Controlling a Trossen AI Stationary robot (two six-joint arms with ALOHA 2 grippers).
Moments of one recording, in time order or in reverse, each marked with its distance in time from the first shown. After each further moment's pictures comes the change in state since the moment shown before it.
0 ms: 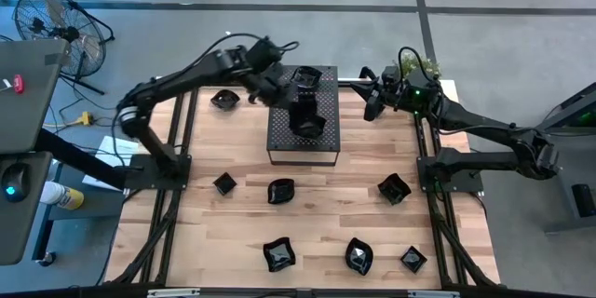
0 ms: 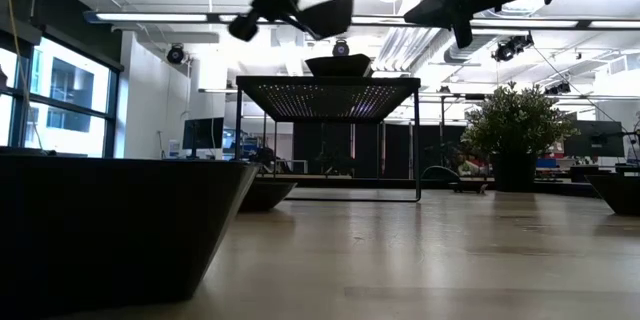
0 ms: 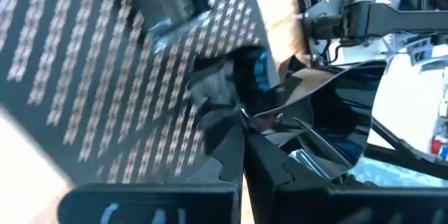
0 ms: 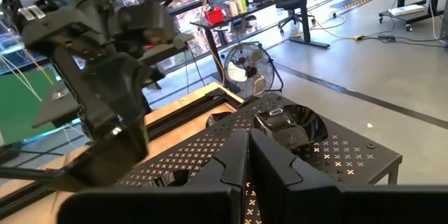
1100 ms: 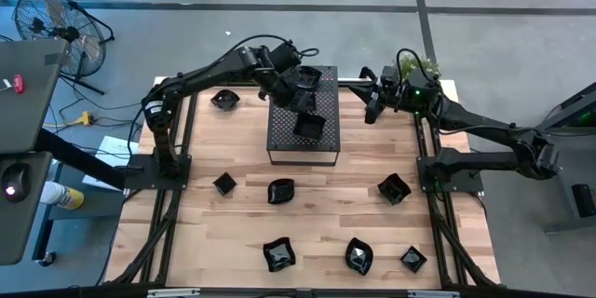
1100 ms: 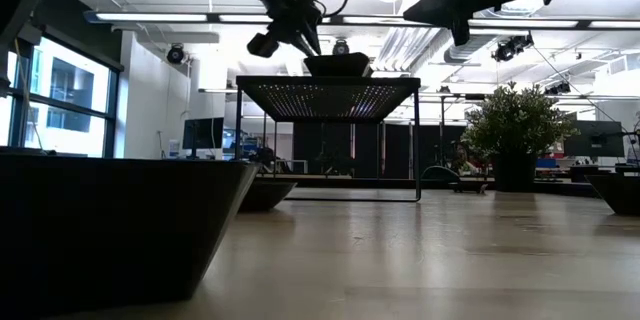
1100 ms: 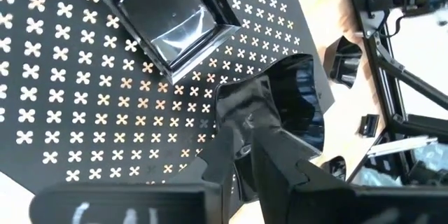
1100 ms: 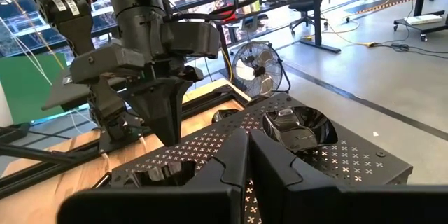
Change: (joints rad) left arm -0.008 0.198 0.185 -0.154 -0.055 0.202; right arm -0.001 0.000 0.000 0.000 -0.049 -0.059
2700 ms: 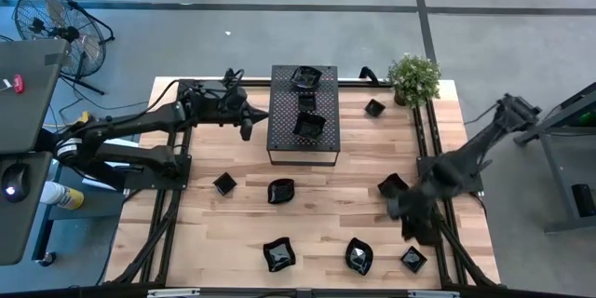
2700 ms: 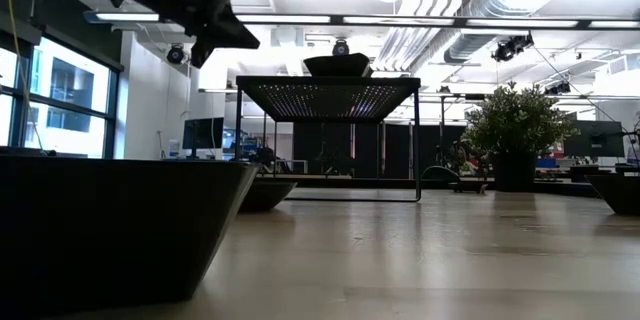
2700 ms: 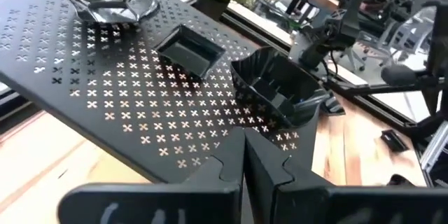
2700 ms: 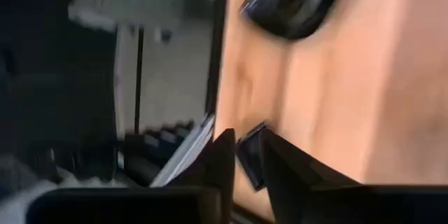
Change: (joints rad) left arm -0.024 -0.832 -1.165 1.032 -0.177 0.295; right arm 1.211 0.097 0.040 -0.763 -0.247 0.510
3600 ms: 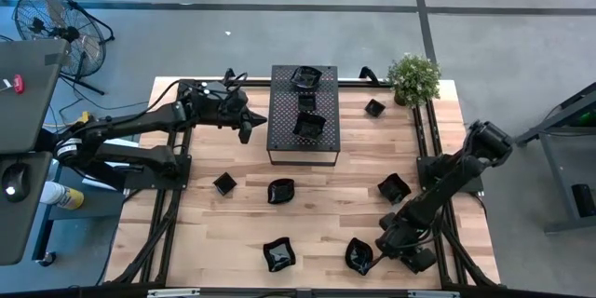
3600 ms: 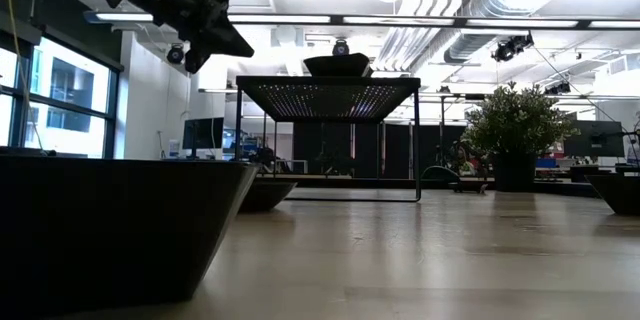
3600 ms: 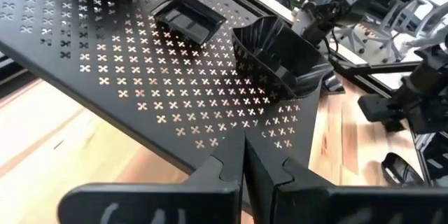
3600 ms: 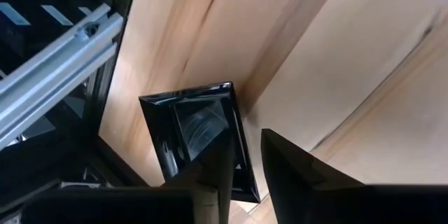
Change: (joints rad) left arm -0.001 0.000 0.000 -0.078 0.031 -0.006; right arm 0.143 0.549 0.000 0.128 -0.054 -0.395
